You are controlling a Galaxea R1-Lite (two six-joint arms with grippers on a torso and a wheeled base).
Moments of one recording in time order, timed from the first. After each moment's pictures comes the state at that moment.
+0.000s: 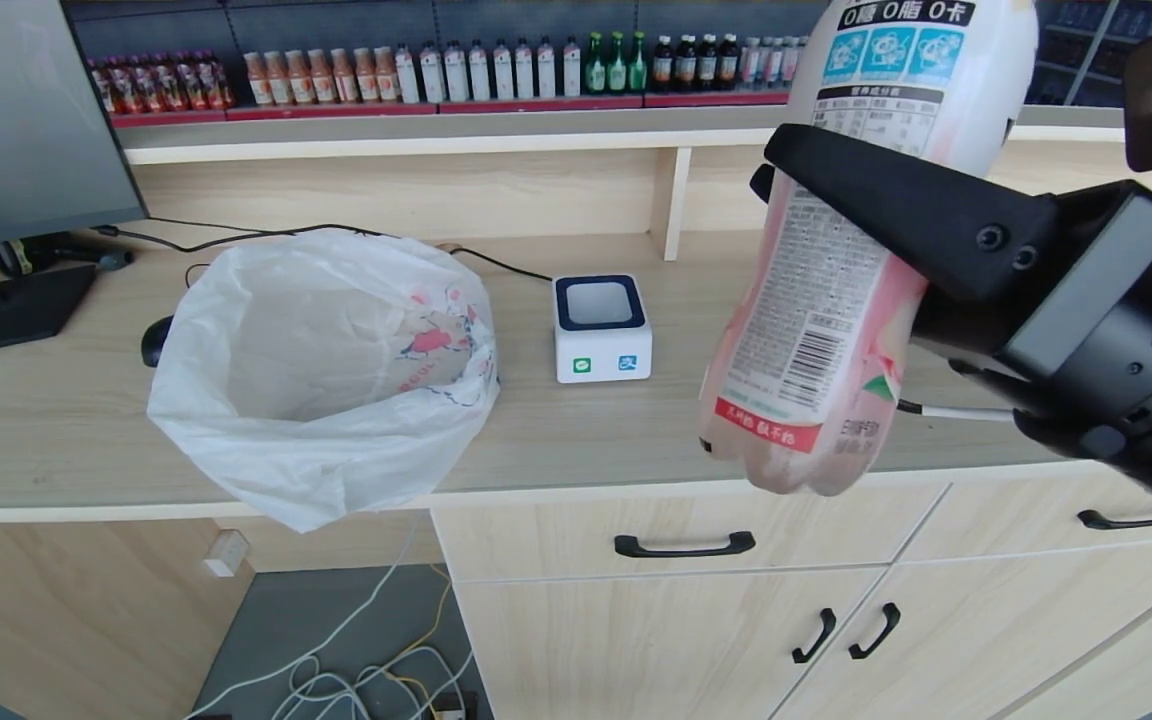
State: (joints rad) left arm 0.00 0.00 0.00 0.00 0.00 -0.01; right arm 0.72 1.48 -0.74 -1.22 0.38 0.51
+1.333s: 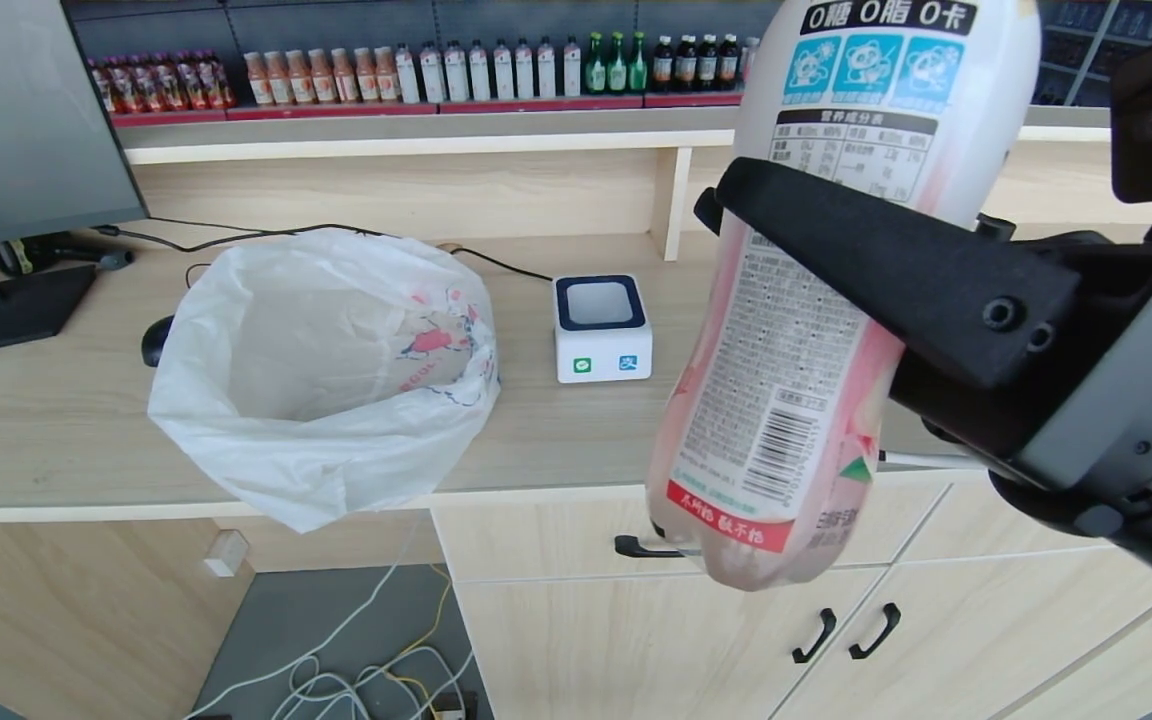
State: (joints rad) left arm 0.00 0.00 0.00 0.00 0.00 -0.01; right arm 0.84 1.50 -0.71 -1.31 0.38 0.50
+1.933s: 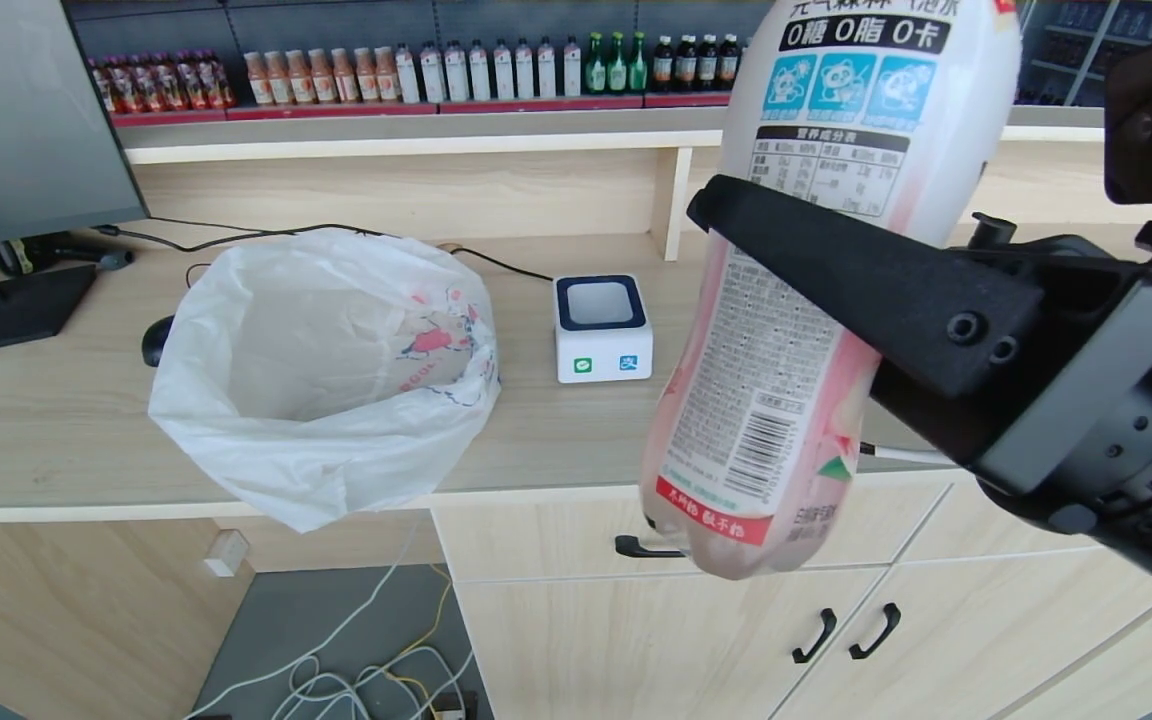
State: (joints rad) left arm 0.00 0.00 0.00 0.00 0.00 -0.01; right arm 0.83 1.52 -0.71 -1.31 0.37 0.45
